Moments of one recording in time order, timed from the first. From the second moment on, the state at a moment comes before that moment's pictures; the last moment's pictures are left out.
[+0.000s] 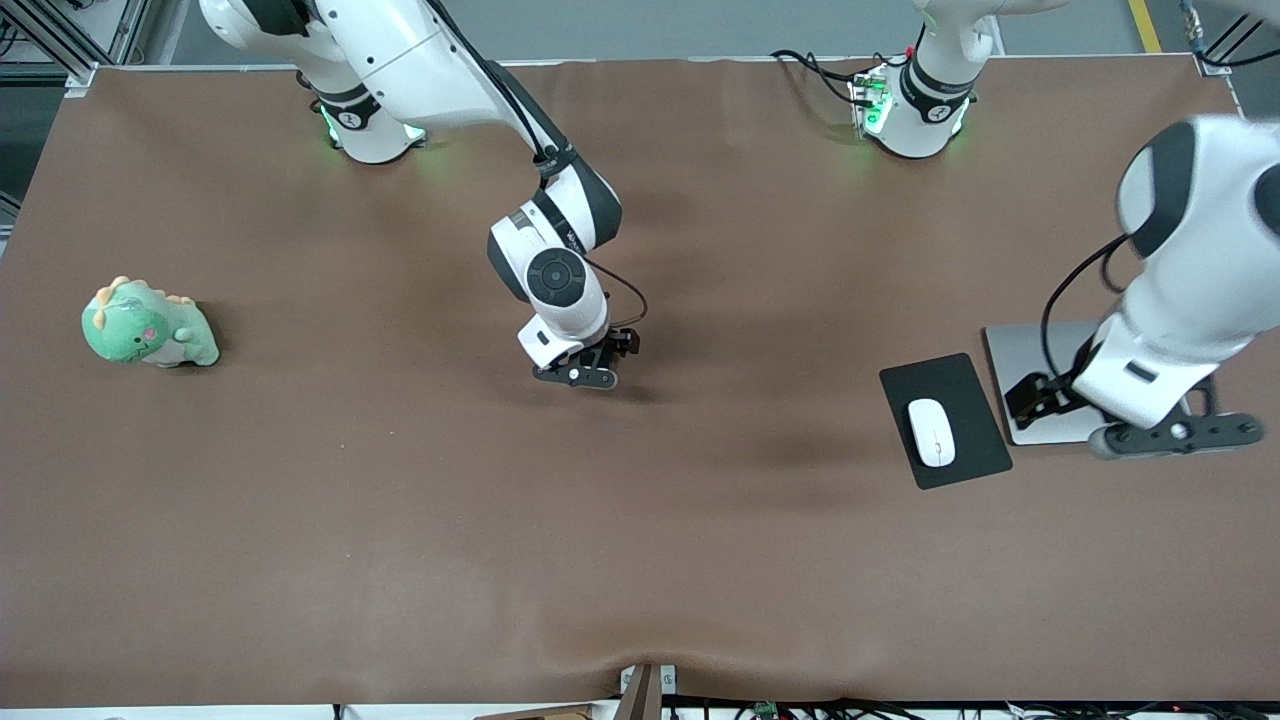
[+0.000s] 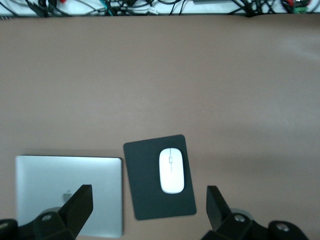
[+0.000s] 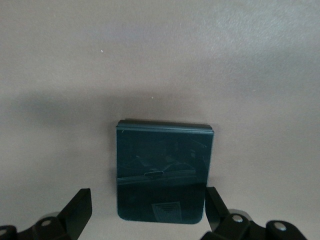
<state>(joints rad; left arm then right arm) 0.02 0.26 -0.20 -1.47 0.19 1.87 -0.20 0.75 0.66 -0.03 -1.74 0.18 2.34 0.74</state>
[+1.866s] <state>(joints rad) -0.04 -0.05 -0.04 -1.58 0.04 1.55 -0.02 0.76 0.70 -0.05 -1.72 0.15 2.31 0.80</state>
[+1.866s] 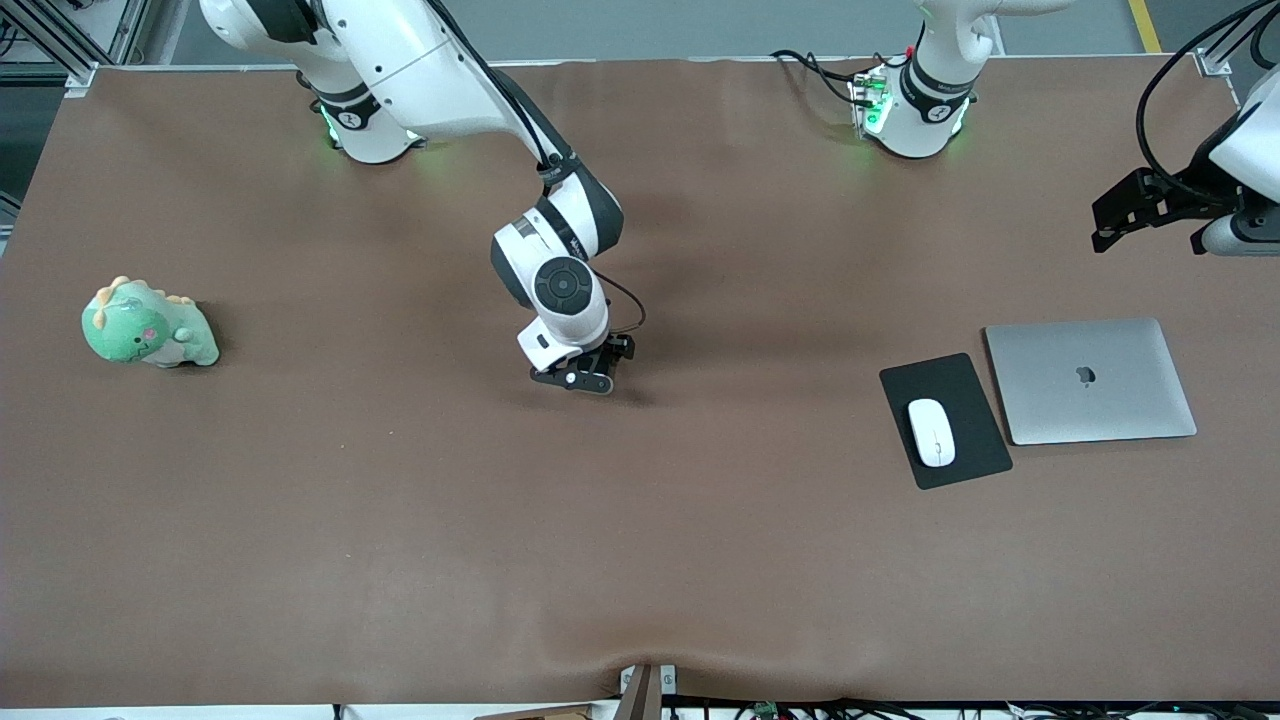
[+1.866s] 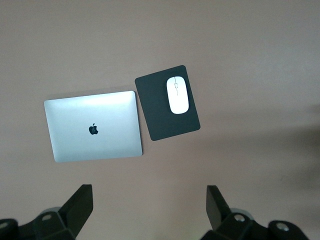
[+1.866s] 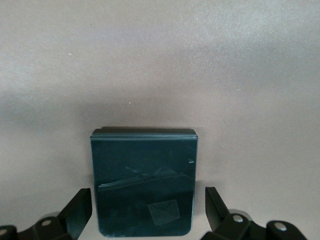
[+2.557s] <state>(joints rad) -0.03 -0.08 -0.04 -1.56 0.04 1.49 -0.02 0.73 0.68 -0.06 -1.70 0.15 2.24 0.80</state>
